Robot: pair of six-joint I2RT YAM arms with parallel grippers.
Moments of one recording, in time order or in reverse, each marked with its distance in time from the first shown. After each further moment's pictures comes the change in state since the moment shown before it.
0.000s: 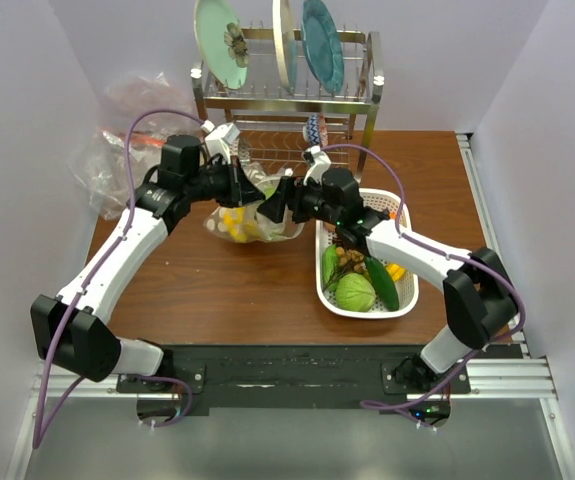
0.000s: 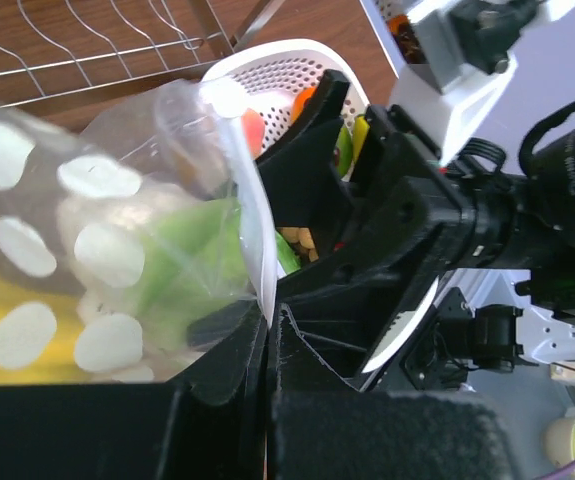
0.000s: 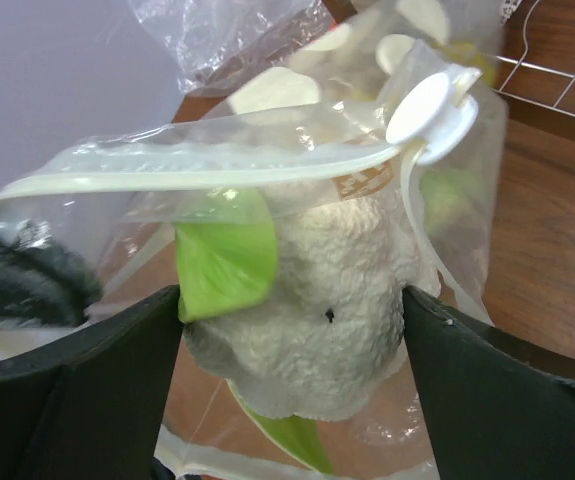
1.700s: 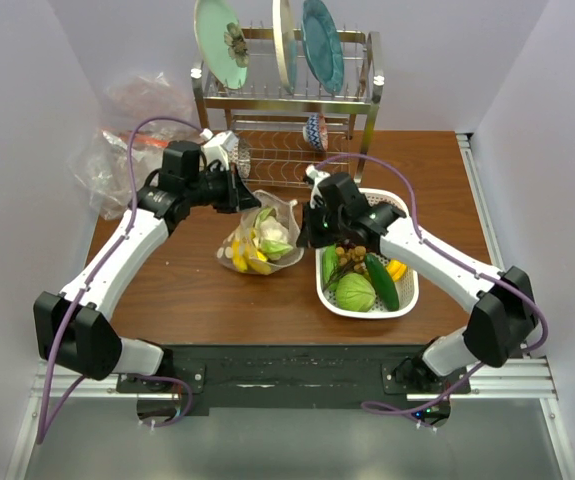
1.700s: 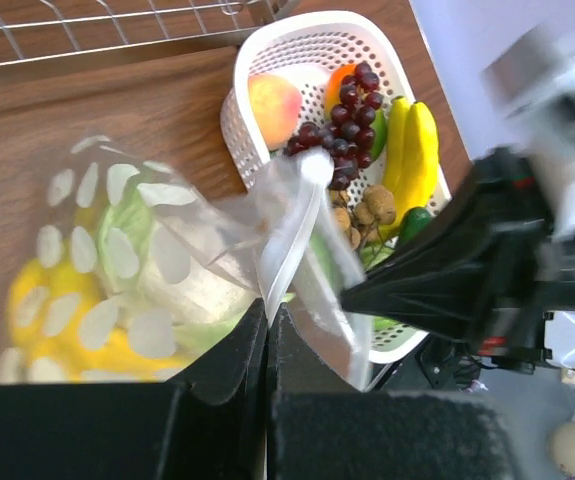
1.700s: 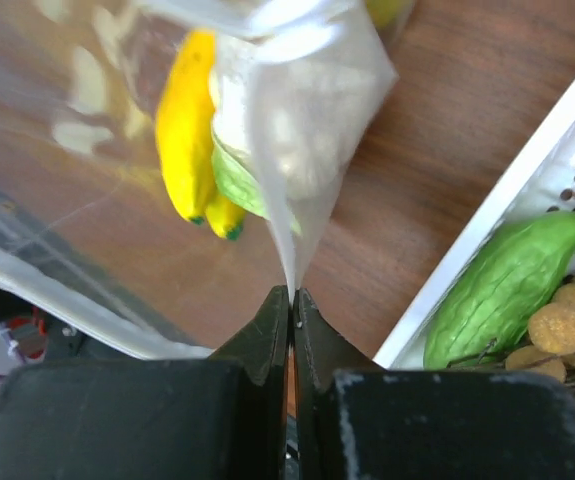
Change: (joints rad) left arm 0.026 0.006 -0.050 -0.014 0.005 0.007; right arm 0.047 -0.117 0.114 -0.733 0.081 -0.138
